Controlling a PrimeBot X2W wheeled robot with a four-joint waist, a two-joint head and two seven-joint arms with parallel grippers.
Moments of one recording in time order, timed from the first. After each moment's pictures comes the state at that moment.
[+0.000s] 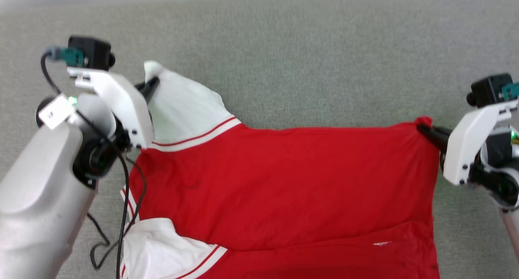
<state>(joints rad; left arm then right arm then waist) -0.76 0.54 -0.51 0.32 -0.87 0.03 0.41 -0.54 -0.43 0.21 0.29 0.67 0.13 0.66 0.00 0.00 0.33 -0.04</state>
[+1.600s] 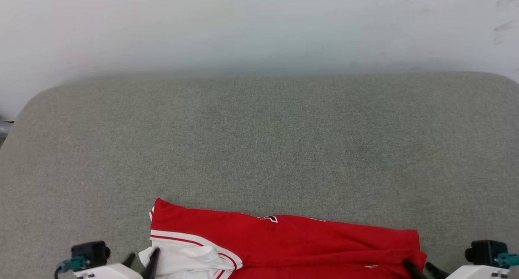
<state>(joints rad) 0.01 0.52 -0.48 0.25 -0.97 0.15 0.04 0.12 -0.20 -0.01 0.20 0.61 0.13 0.40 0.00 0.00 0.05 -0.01</state>
